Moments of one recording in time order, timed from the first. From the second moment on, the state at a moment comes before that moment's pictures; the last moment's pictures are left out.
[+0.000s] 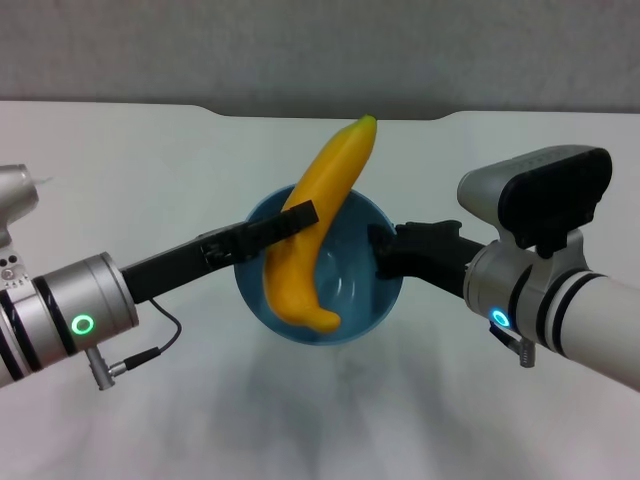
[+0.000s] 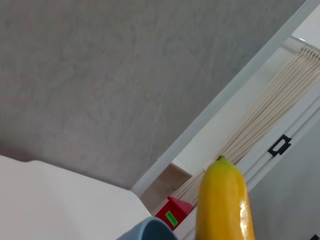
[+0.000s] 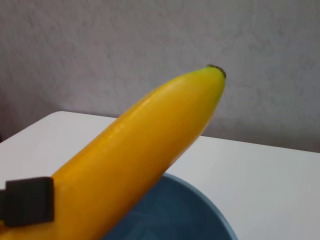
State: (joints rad) left arm -0.35 -2.04 -1.68 -0.77 1.06 -1.13 1.31; right arm 0.33 2.01 -2.07 -1.24 0.57 0.23 0.03
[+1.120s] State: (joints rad) left arm -0.22 -2.04 -1.82 -0.82 0.90 -1.15 1.55; right arm 0.31 2.00 -2.04 -1.23 0.63 0.30 0.02
